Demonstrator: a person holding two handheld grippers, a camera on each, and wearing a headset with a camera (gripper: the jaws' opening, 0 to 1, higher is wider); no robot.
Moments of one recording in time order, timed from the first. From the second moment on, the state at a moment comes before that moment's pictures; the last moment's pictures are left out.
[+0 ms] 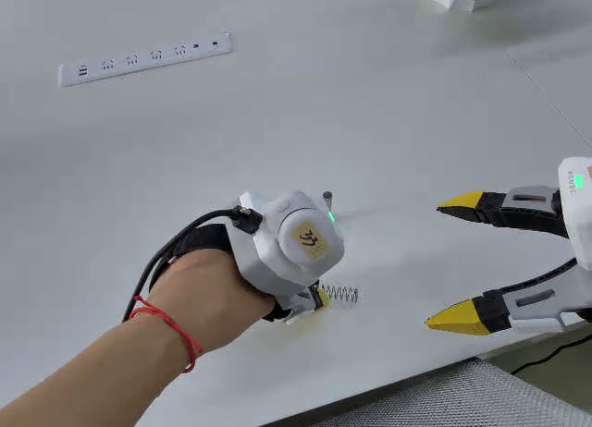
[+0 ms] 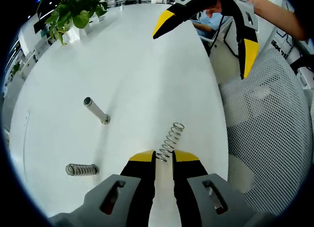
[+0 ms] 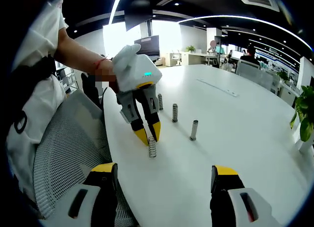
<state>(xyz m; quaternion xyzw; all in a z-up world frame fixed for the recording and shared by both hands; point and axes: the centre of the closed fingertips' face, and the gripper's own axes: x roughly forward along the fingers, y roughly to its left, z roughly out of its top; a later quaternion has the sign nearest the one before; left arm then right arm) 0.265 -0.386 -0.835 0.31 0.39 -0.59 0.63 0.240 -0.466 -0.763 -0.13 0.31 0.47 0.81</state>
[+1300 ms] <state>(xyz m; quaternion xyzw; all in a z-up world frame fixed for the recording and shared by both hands) 0.281 -0.358 -0.720 0.08 0.27 -0.59 0.76 0.270 -0.389 -0.691 -0.14 0.24 0.54 0.79</state>
